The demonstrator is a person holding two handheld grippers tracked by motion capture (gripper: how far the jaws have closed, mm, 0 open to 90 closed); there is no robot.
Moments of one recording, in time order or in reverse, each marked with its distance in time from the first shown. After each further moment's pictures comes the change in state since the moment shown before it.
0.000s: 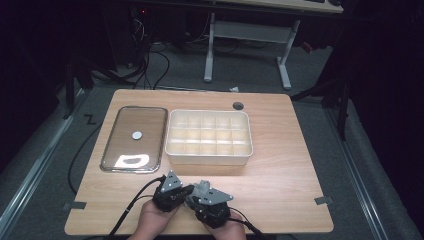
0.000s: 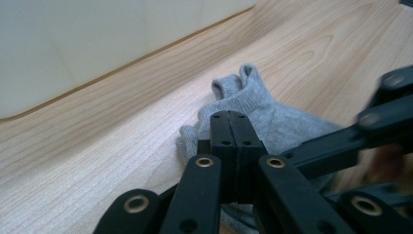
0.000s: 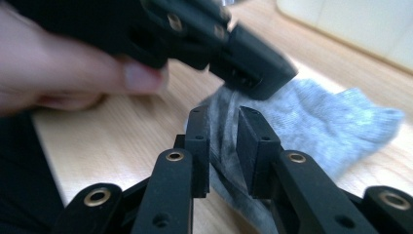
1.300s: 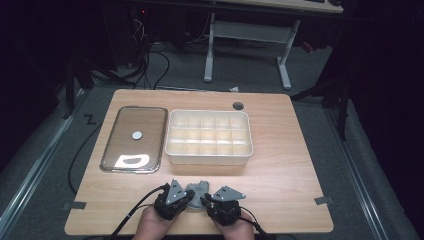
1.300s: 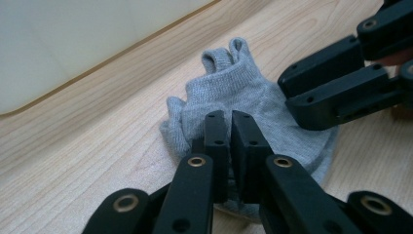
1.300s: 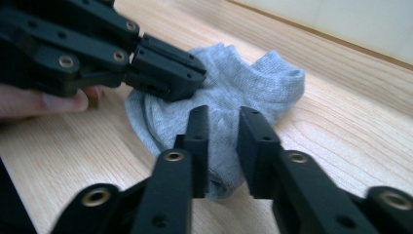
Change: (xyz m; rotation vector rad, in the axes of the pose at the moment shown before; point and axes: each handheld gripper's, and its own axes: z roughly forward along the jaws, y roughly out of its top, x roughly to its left) left arm -0.016 -0.013 0.001 0.020 0.062 0.117; right arm -0.021 -0.011 -0.013 0.018 -0.093 0.096
